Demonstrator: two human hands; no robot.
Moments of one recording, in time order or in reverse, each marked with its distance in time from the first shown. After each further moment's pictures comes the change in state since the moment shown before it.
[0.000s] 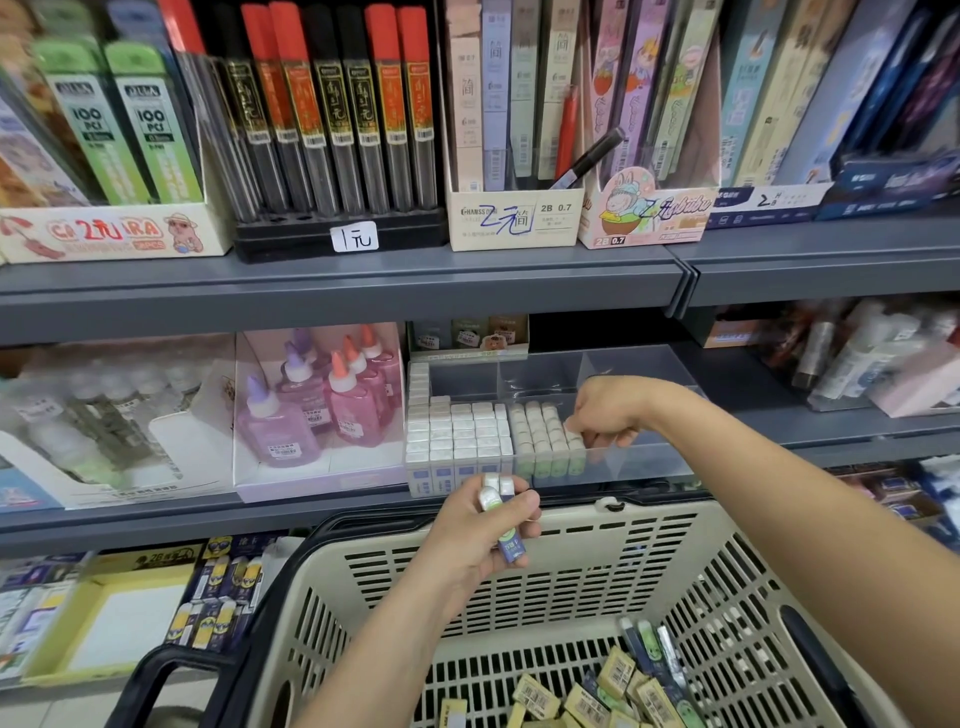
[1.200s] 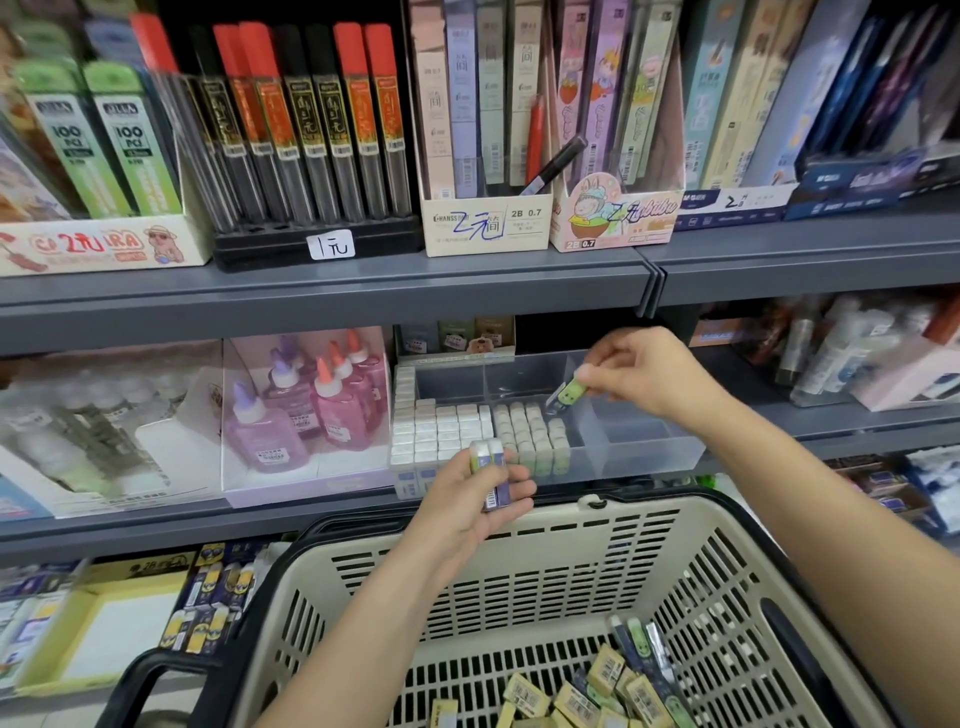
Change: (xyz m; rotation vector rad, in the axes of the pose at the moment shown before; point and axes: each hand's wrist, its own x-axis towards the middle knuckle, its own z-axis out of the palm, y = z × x) left_hand 0.014 0.021 0.016 -0.120 0.082 0.025; right_hand -0.039 0.035 -0.013 0.458 0.585 -0.382
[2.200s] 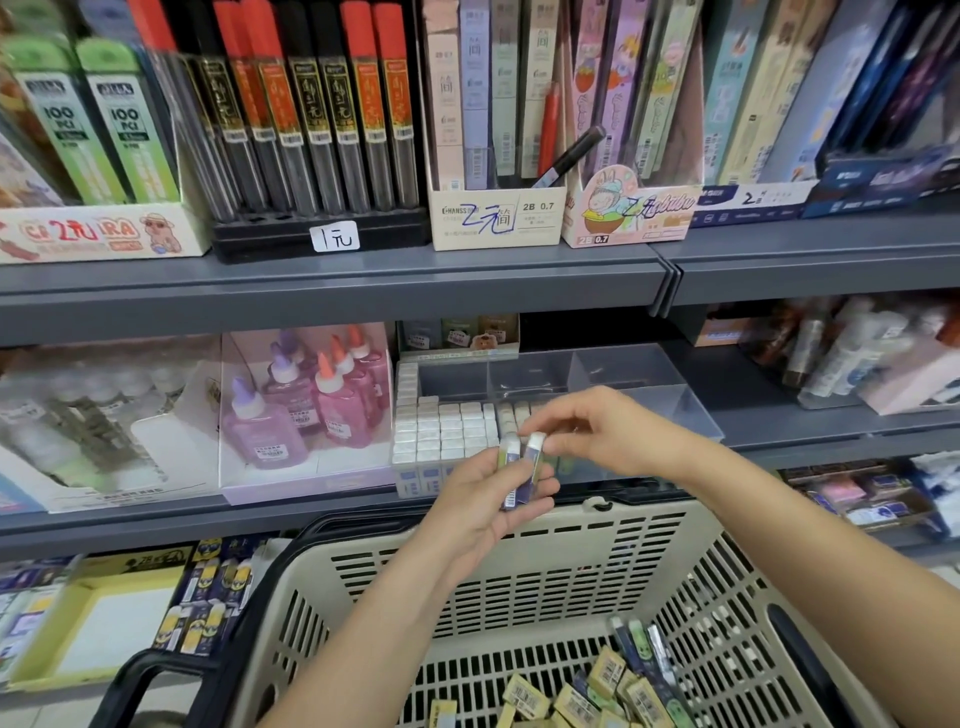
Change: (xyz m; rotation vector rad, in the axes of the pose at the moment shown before) left_hand -0.001 0.001 0.011 -0.017 -0.074 -0.033; right_hand -0.022 -0.004 0.037 -0.187 -0.444 -0.266
